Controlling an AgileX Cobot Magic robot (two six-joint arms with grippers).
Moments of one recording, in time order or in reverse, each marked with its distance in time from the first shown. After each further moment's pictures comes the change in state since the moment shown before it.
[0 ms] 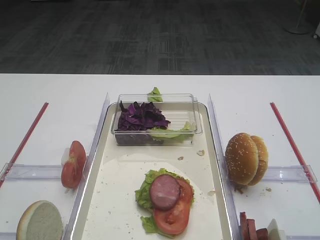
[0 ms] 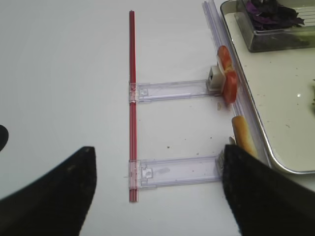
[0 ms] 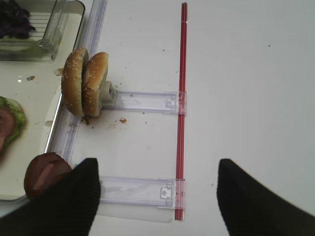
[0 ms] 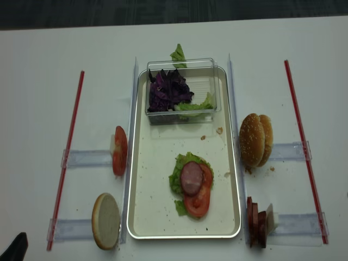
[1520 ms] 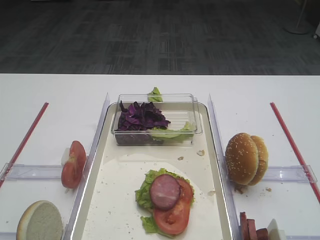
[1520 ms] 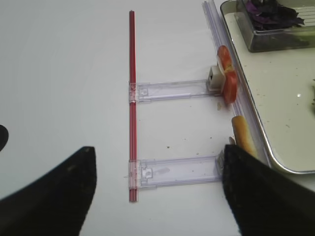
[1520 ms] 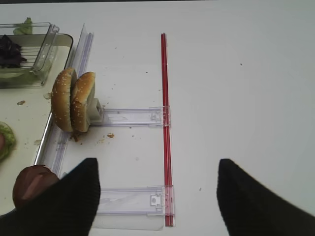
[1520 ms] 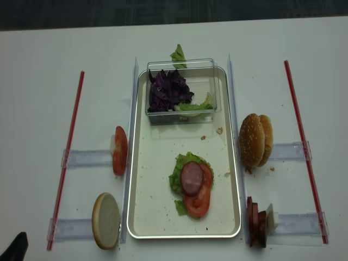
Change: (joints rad) left arm 0.000 0.000 0.000 0.000 0.000 0.000; right arm 0.008 -0.294 0.050 -0.083 0.064 0.104
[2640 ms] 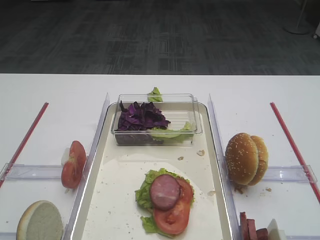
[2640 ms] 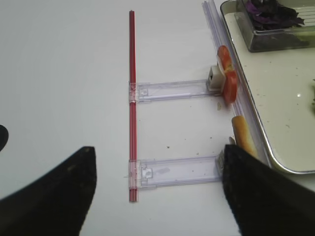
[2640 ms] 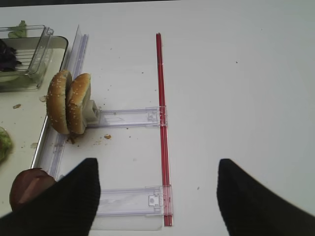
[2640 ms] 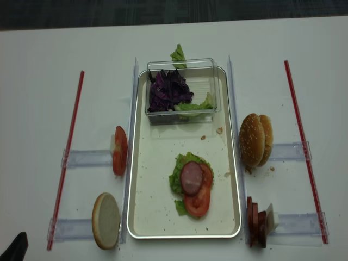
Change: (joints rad) left arm 0.000 0.000 0.000 0.000 0.000 0.000; right arm 0.000 0.000 0.000 -0.015 0.000 0.027
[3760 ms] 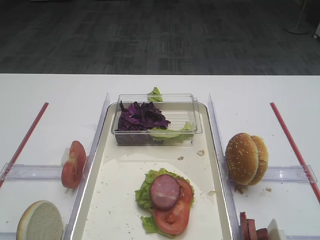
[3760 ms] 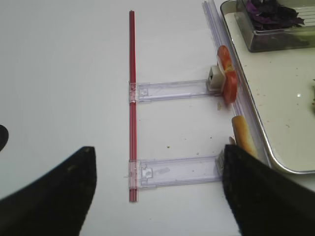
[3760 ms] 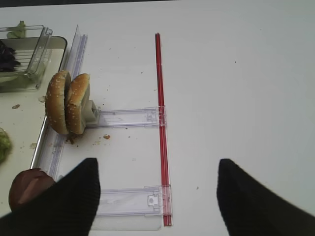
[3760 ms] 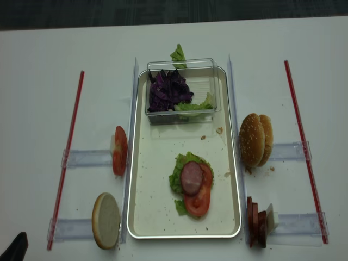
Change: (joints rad) left arm 0.000 0.000 0.000 0.000 0.000 0.000; right arm 0.000 0.000 0.000 -0.004 0.000 0.006
